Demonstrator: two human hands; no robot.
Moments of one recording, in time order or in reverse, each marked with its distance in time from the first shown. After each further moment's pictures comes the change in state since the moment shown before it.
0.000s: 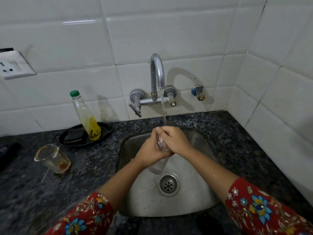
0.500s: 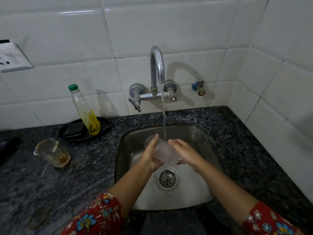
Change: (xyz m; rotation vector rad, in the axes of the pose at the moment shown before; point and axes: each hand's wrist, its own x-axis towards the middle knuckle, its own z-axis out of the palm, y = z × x) left_hand 0.002 -0.028 0.035 -1.182 0.027 -0.783; right_hand -0.049 0.029 -0.003 0.447 -0.223 0.564
